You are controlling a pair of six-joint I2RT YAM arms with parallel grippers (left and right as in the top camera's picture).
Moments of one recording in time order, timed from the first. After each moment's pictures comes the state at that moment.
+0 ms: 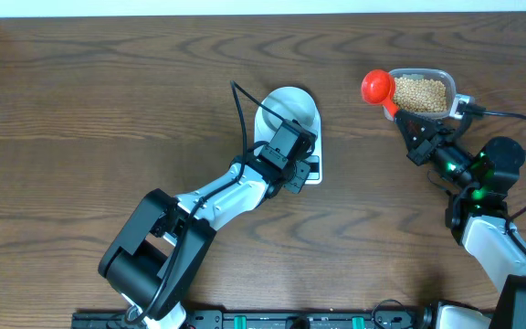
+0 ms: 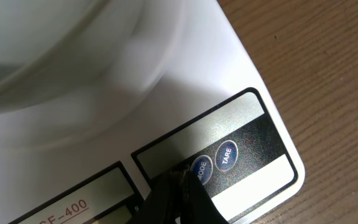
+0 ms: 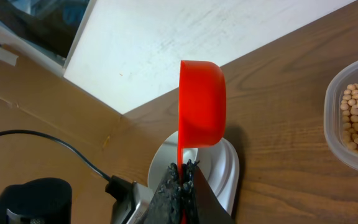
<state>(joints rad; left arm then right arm) -0.65 1.83 1.00 -0.20 0.02 -0.12 -0.17 1.38 0.48 0.76 -0.84 0.68</state>
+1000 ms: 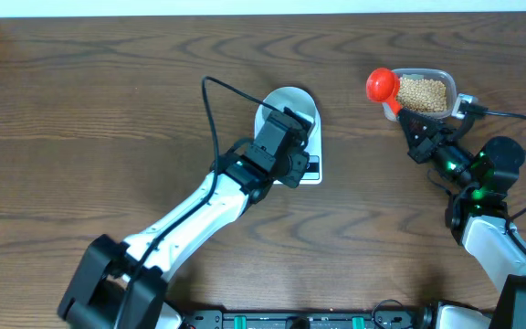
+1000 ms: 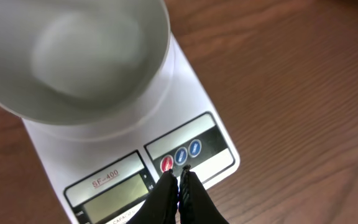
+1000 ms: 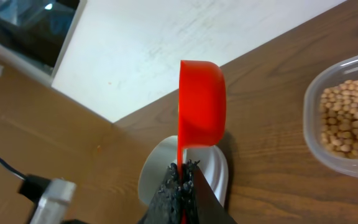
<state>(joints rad) -0.64 1.61 1.01 -0.32 0.04 -0.15 -0.17 1.38 0.48 0.74 -0.78 0.68</state>
